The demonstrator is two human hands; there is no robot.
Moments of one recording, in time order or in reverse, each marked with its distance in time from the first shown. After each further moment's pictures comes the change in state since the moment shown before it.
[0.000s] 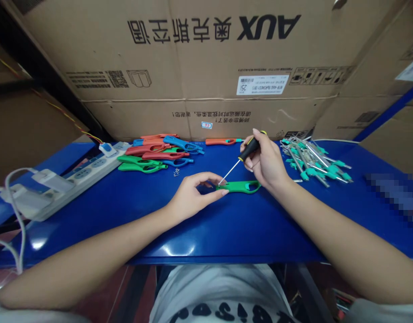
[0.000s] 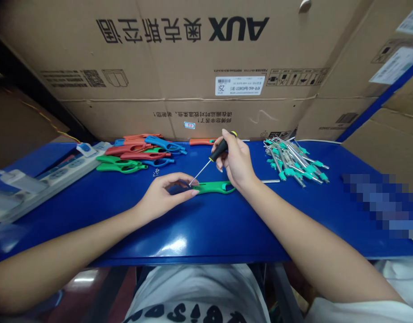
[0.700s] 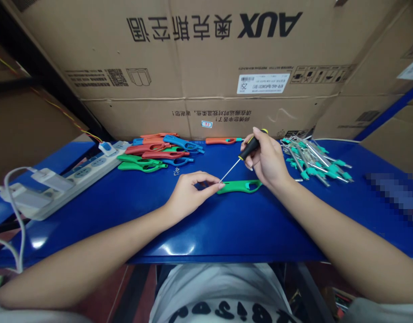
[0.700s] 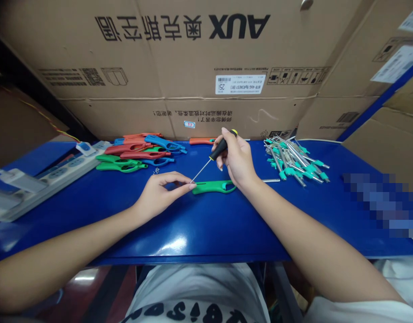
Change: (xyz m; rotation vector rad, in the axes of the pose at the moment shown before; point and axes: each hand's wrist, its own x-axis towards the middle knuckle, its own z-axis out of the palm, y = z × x) left_hand 0.001 0.000 -0.003 0.098 0.081 0.042; right_hand 0.001 -0.001 -0.001 -0.035 0.002 -0.033
